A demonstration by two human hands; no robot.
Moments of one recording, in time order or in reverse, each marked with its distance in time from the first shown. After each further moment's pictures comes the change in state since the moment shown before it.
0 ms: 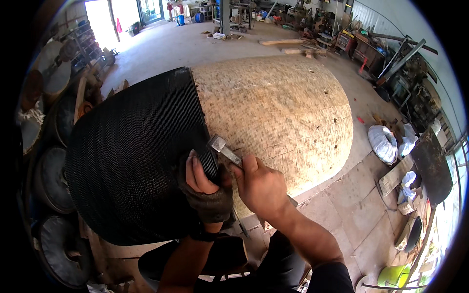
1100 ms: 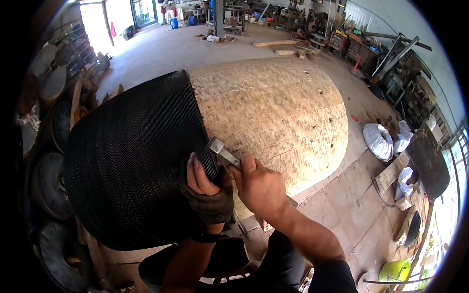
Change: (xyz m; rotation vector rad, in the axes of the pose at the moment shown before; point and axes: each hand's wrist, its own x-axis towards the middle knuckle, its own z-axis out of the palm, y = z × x) left_hand 0.002 0.000 -0.003 0.039 -0.027 0.025; right_hand 0.000 -0.007 -0.001 -0.057 -0.012 0.016
